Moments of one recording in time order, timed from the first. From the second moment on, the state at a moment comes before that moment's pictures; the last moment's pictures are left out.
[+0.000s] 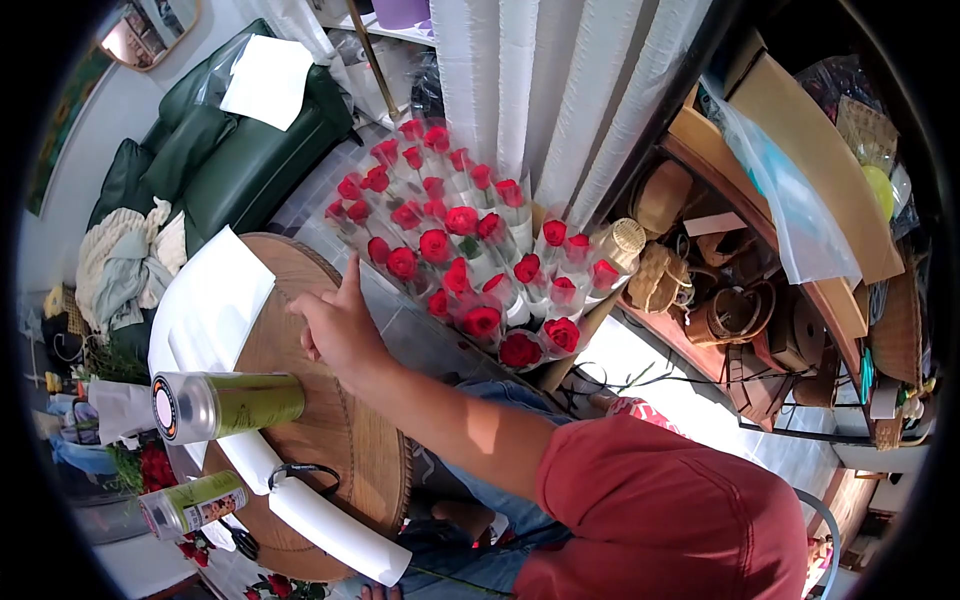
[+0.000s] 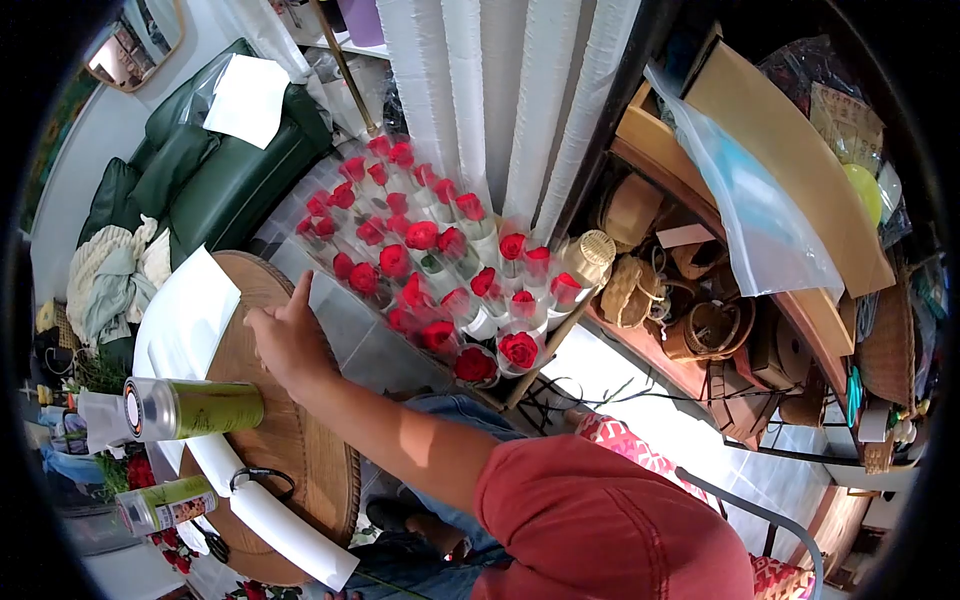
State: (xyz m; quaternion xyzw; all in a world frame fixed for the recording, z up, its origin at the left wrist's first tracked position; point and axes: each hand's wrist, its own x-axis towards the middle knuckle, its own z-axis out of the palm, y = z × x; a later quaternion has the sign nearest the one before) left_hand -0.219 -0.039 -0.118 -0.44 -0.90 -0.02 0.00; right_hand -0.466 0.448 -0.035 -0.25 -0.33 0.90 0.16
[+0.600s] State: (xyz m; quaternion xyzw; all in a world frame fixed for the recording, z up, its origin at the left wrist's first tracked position) left_hand -0.219 -0.018 -0.103 -0.42 -0.91 -0.02 -0.01; right_hand -0.463 0.451 -0.035 -0.25 -0.28 0.91 0.15
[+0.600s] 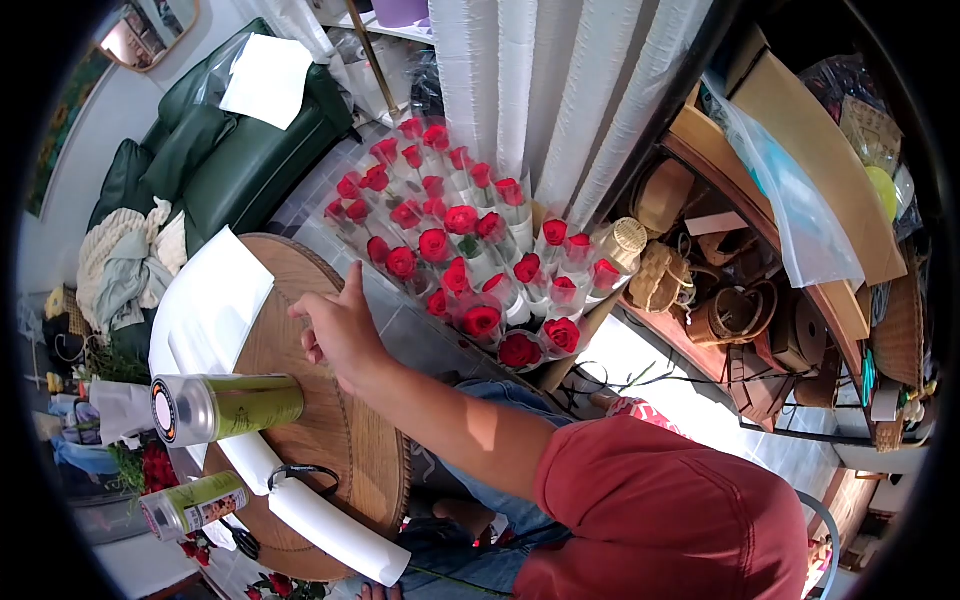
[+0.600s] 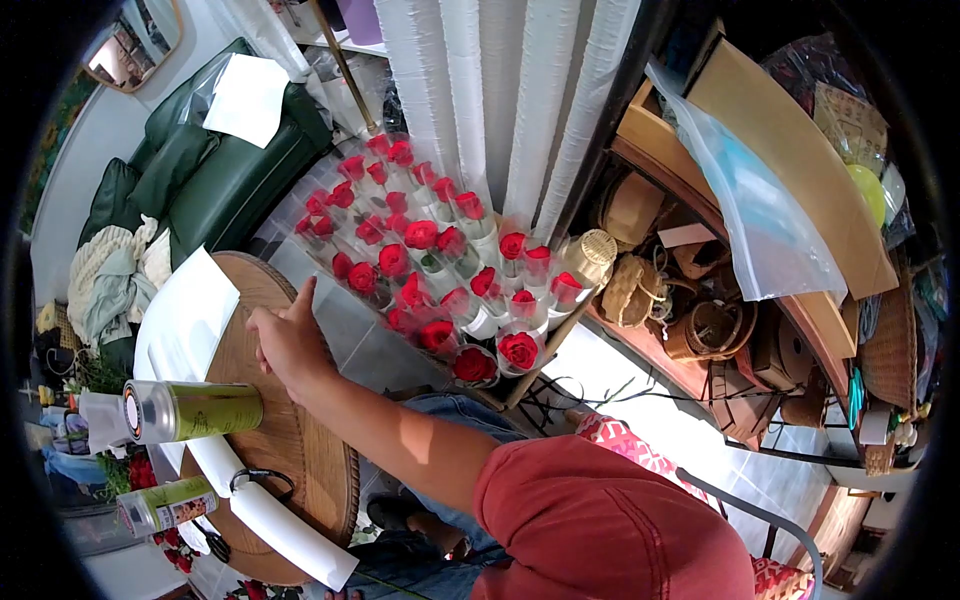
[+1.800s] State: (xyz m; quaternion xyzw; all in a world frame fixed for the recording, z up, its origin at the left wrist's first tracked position) left_hand -0.219 -0.031 -0.112 -0.43 -0.90 -0.05 -0.03; right_hand -0.464 0.450 -0.036 -0.29 -0.20 0.89 0.29
